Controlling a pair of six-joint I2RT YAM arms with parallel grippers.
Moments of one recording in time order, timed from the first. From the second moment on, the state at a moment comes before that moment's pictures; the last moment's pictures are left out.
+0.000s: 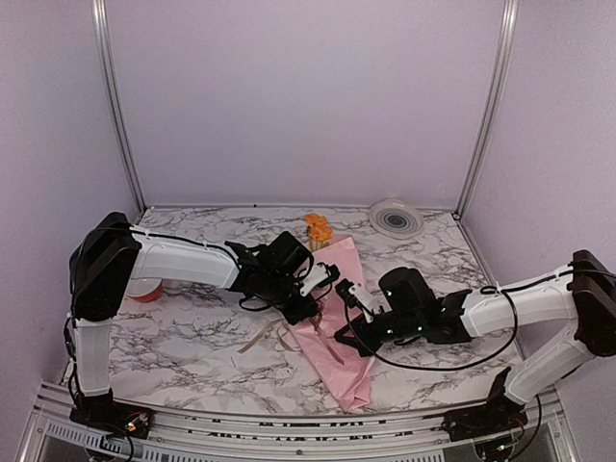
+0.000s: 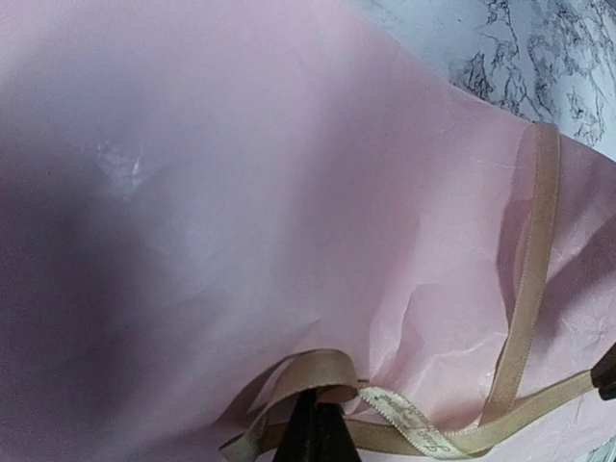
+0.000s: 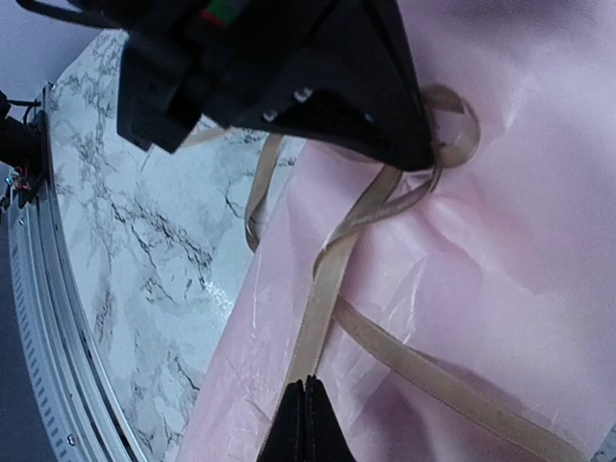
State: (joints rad) left arm -0.93 2.04 1.40 -0.31 0.17 0.09; right arm 0.93 1.43 0.60 0.09 -0.24 0.28
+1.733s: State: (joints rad) left arm -0.93 1.98 1.38 -0.28 0.22 0.08; right arm 0.78 1.66 0.61 0.32 -0.35 0.50
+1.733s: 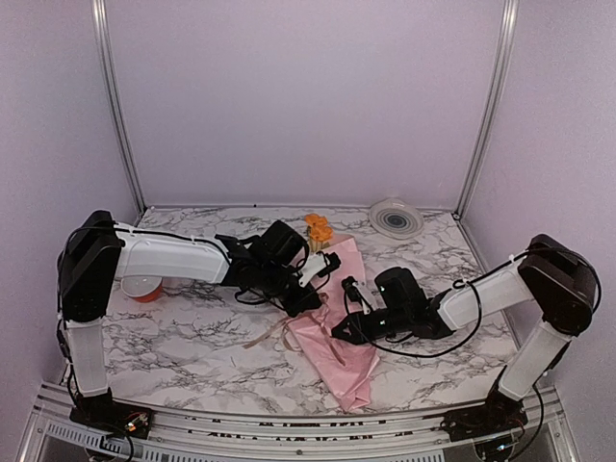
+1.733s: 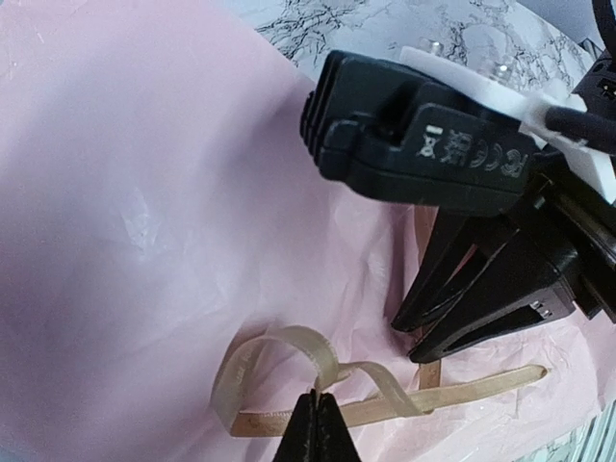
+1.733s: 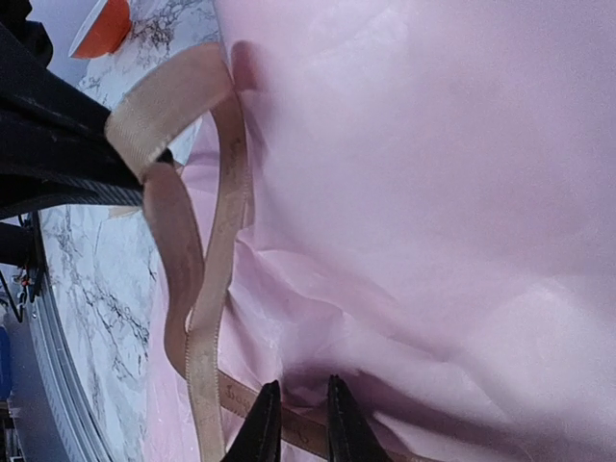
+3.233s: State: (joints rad) left arm -0.94 1.95 1.44 -0.35 -0.10 0.17; right arm 0.77 1.70 0.63 0.34 -0.52 0.47
